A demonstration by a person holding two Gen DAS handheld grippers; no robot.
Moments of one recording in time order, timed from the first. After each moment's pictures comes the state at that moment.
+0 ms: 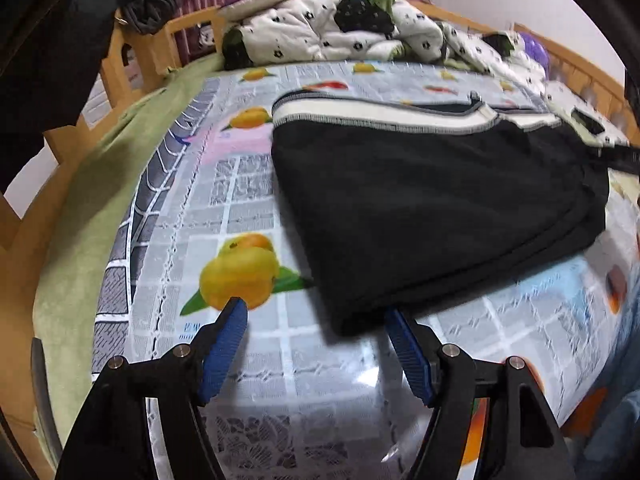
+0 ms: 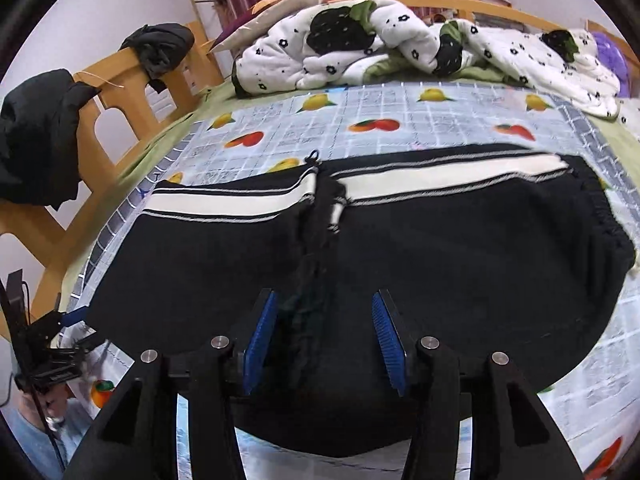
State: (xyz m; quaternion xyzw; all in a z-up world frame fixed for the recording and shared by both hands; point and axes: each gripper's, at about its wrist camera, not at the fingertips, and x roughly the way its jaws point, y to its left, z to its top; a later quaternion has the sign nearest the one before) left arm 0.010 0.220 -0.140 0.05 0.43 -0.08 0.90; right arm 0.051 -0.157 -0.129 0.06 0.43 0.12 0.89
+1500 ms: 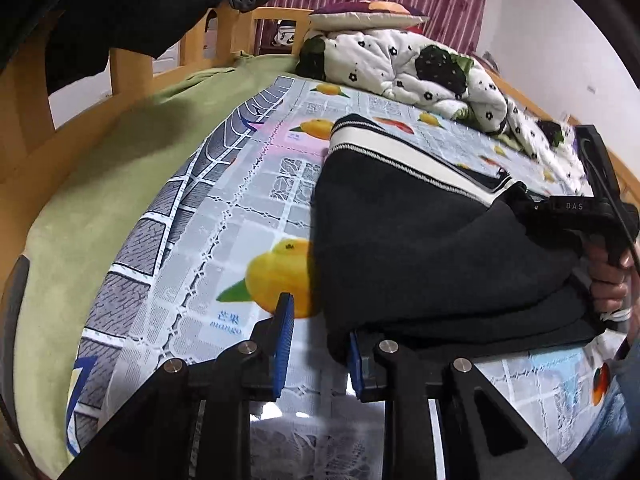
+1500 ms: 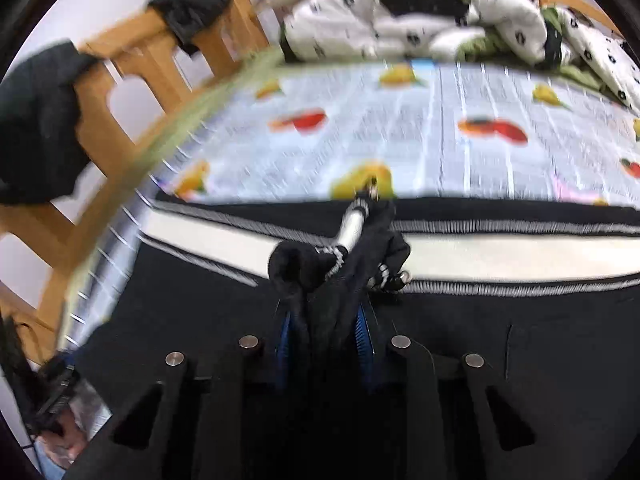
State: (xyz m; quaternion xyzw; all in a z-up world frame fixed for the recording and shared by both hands) left arm 0.008 0.260 -0.156 -0.08 0.39 0.00 0.92; right arm 0.167 -0.068 -0.169 0.03 0.49 0.20 0.85
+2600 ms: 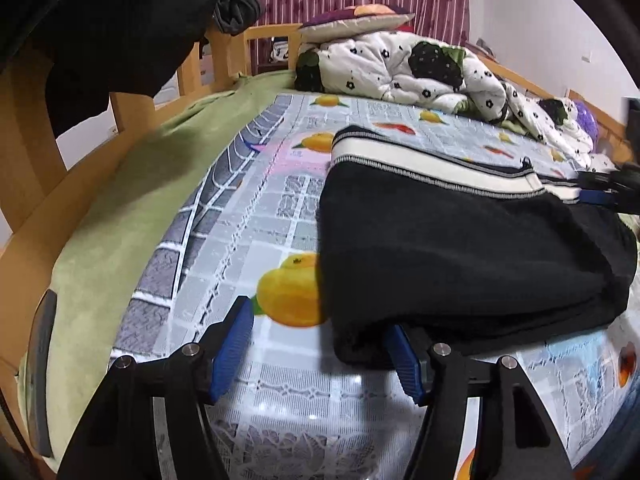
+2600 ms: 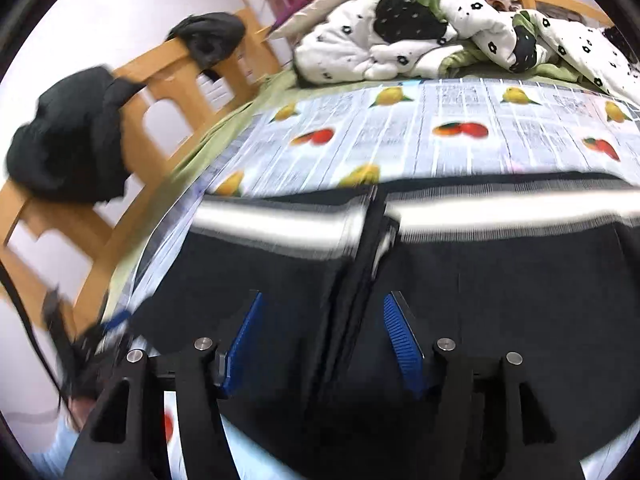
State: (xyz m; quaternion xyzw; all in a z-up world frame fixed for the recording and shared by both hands) left arm 0.004 0.251 -0.147 -0.03 0.37 0.02 0.93; right arm 0.115 -0.116 -0.125 0.09 0.45 0.22 0.86
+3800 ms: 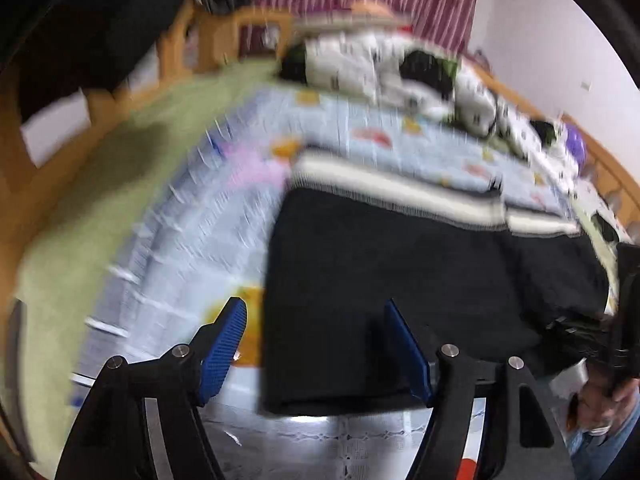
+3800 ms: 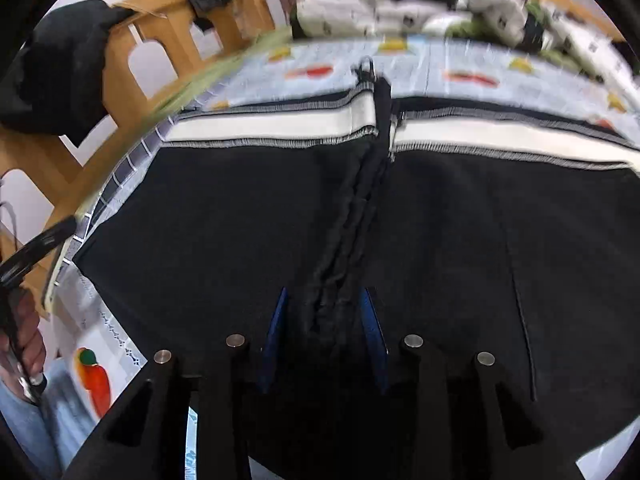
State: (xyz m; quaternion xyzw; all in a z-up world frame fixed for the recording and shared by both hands) left arm 0.041 0.232 -0.144 -0.08 0.43 -0.02 0.90; right arm 0.059 -0.089 -0.184 0.00 0.46 0.20 0.86
